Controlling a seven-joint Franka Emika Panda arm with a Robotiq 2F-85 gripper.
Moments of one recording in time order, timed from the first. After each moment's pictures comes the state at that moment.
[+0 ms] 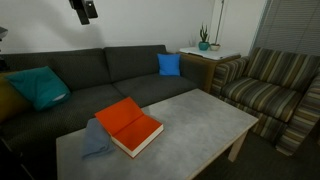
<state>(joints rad) 0.02 -0.28 0.24 -2.54 -0.23 2.35 0.49</state>
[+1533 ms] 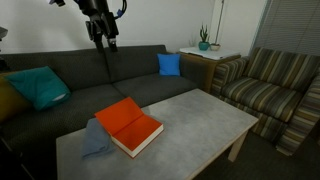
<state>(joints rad) 0.10 0.08 0.16 -2.37 -0.34 2.45 0.49</state>
